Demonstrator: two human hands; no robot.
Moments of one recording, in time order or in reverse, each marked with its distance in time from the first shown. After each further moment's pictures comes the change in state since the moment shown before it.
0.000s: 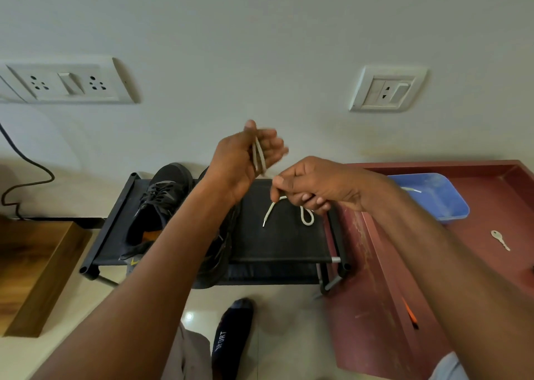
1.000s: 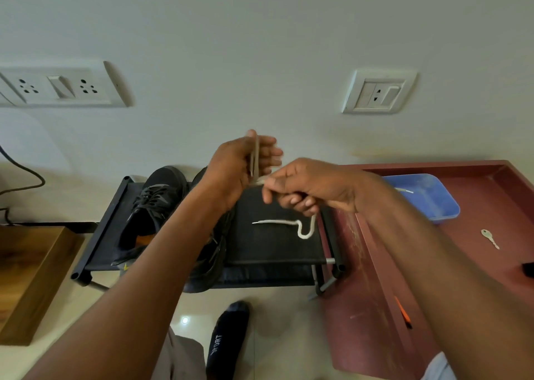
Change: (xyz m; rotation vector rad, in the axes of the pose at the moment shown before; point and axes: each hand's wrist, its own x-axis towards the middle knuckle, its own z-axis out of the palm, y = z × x) left_hand 0.009 -0.008 -0.008 0.156 -0.108 -0.035; right_hand 0.000 -0.005 0.000 0.027 -0.042 0.012
